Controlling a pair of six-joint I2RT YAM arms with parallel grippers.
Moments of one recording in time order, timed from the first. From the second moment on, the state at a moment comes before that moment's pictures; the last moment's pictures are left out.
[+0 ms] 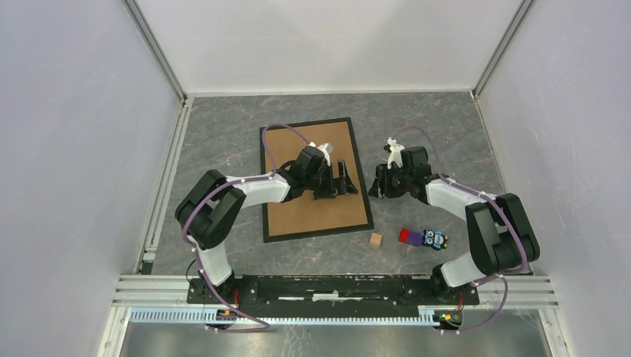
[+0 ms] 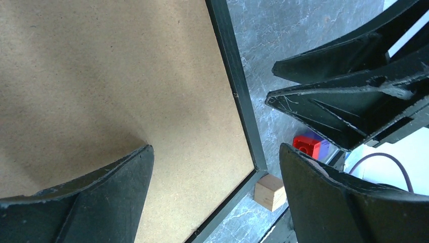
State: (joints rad) left arm -0.72 1.81 1.00 0.10 0.30 -0.77; right arm 0.28 1.48 0.69 -0.06 -0.37 0.22
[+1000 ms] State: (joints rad) left arm -0.71 1.76 0.88 0.26 0.22 -0.84; right arm 0.29 1.67 0.81 -0.12 -0.47 0.19
